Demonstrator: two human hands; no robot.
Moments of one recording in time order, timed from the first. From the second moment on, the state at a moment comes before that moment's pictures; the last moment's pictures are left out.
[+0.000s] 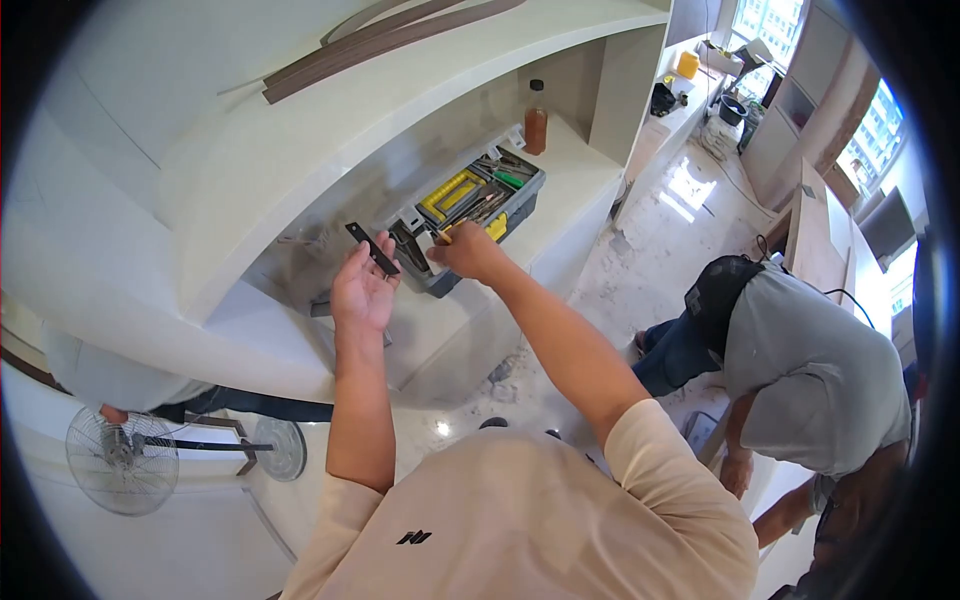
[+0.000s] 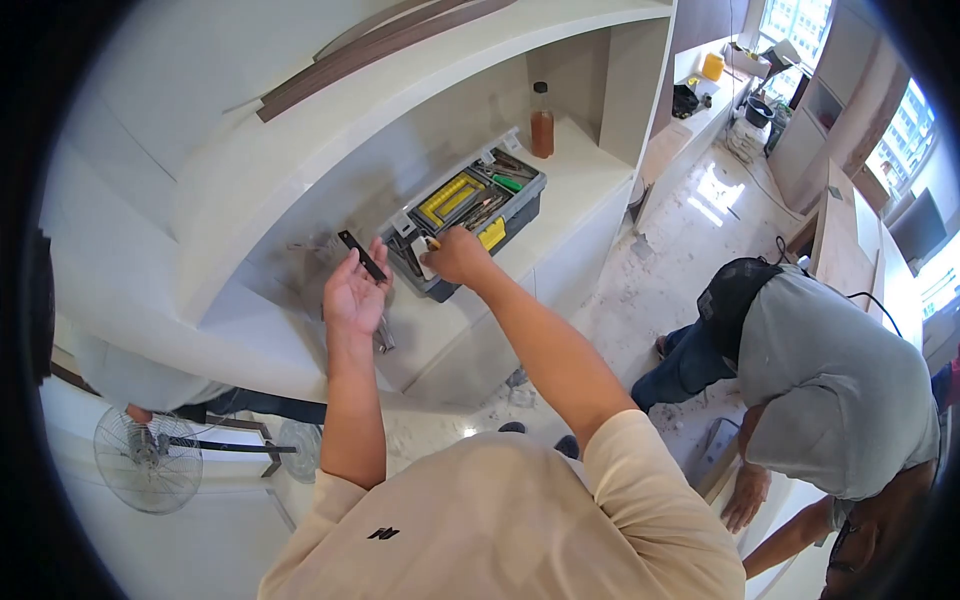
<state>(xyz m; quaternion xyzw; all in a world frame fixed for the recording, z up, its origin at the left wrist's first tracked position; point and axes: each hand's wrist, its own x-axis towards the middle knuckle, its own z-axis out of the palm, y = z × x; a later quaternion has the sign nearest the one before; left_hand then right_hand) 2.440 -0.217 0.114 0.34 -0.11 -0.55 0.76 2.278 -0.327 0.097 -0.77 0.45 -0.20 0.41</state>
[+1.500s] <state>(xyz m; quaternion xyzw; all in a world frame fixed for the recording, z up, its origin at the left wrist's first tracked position) 2.379 -0.117 0.065 0.45 -0.18 -0.55 0.68 2.245 -0.297 0.085 -0.74 0.46 -0.33 0.35</state>
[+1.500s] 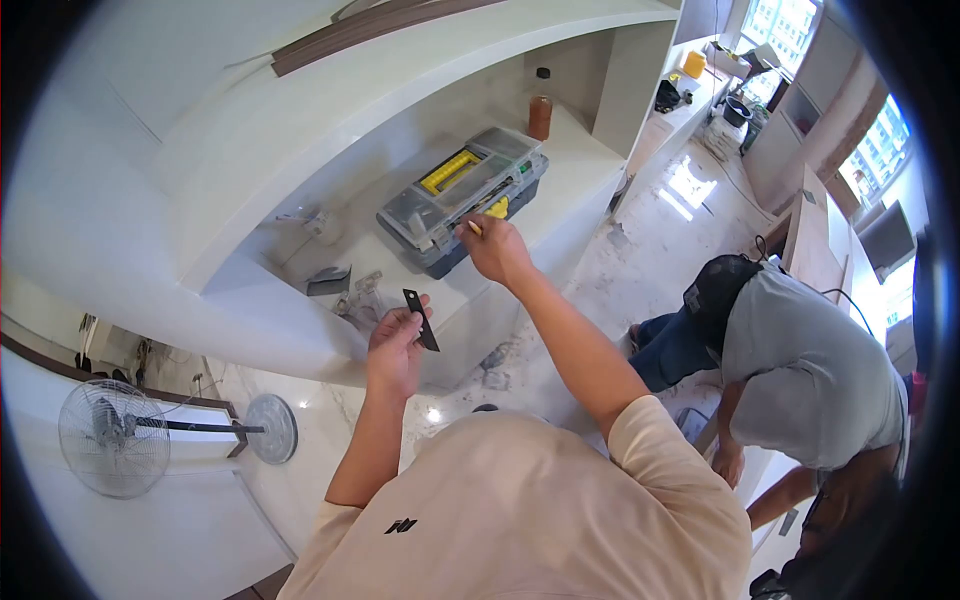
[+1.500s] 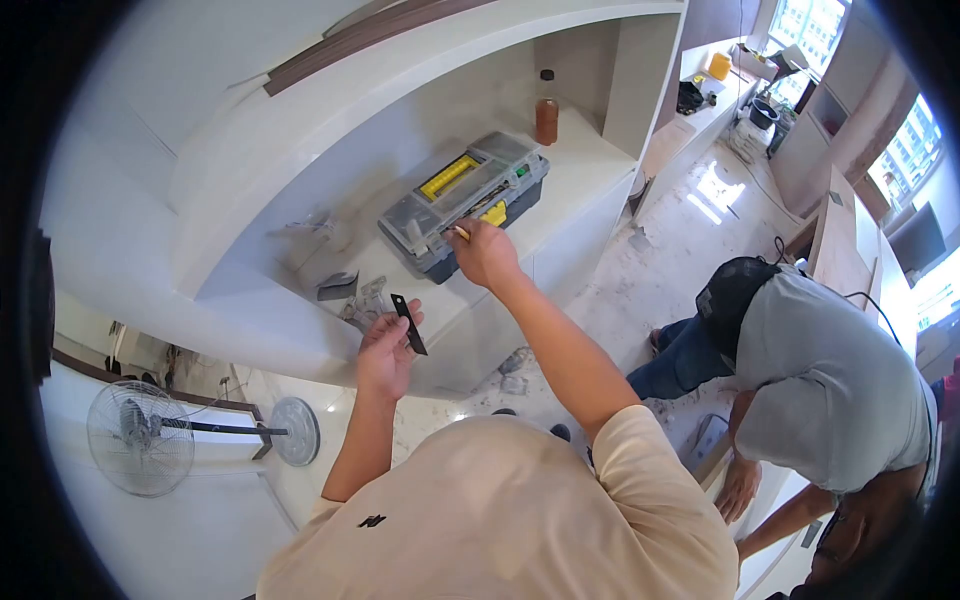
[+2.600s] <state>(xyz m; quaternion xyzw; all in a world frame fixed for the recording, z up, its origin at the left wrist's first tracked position) 2.397 -0.145 0.092 0.57 -0.67 -0.26 0.39 2.259 -0.332 0.107 -0.84 0.39 -0.20 0.32</state>
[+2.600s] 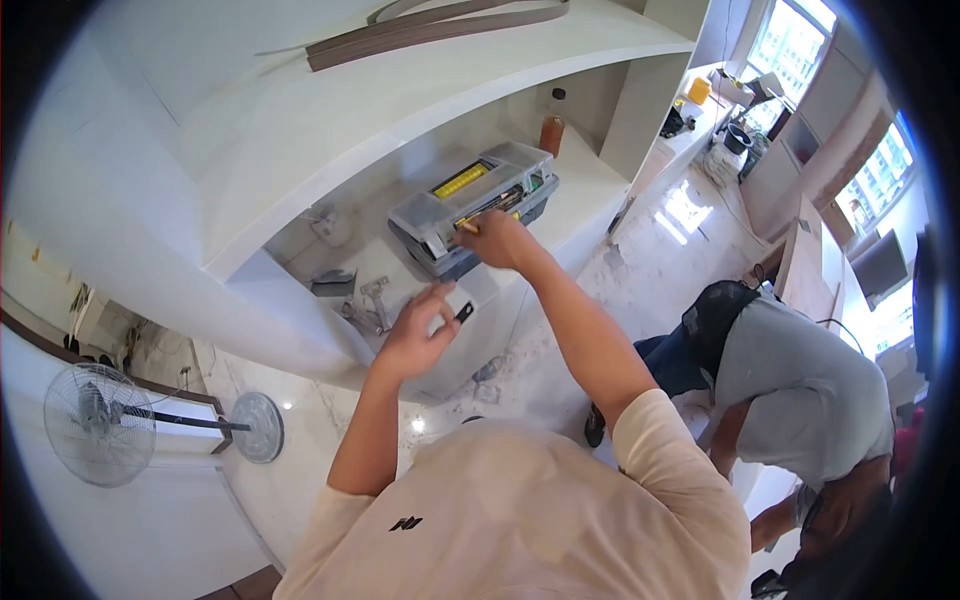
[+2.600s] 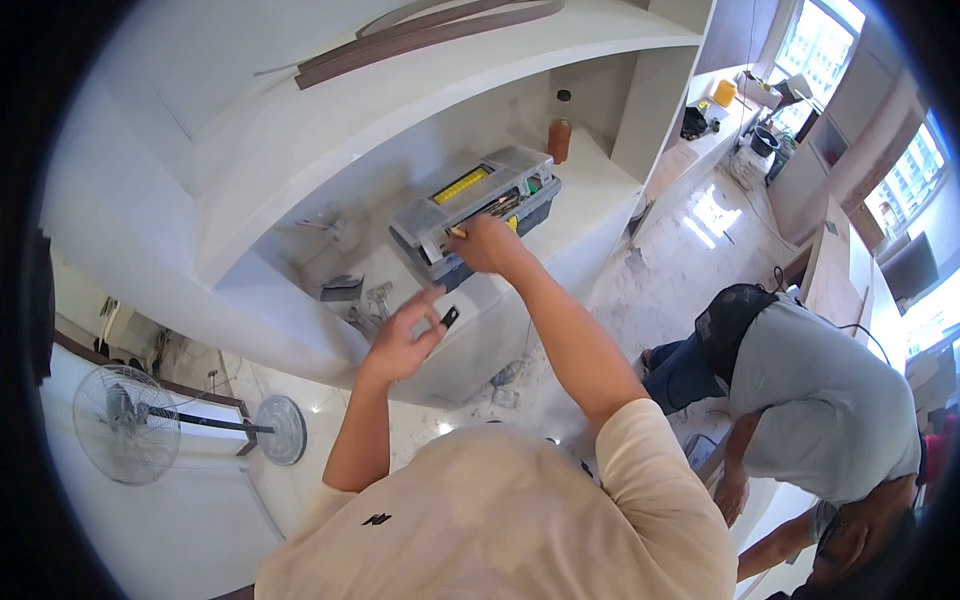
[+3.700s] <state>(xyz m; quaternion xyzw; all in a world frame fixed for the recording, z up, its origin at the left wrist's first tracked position) 2.264 -0.178 0.029 0.49 -0.38 -0.71 0.33 2.085 -0.170 0.027 -0.27 0.47 -0.40 0.74</state>
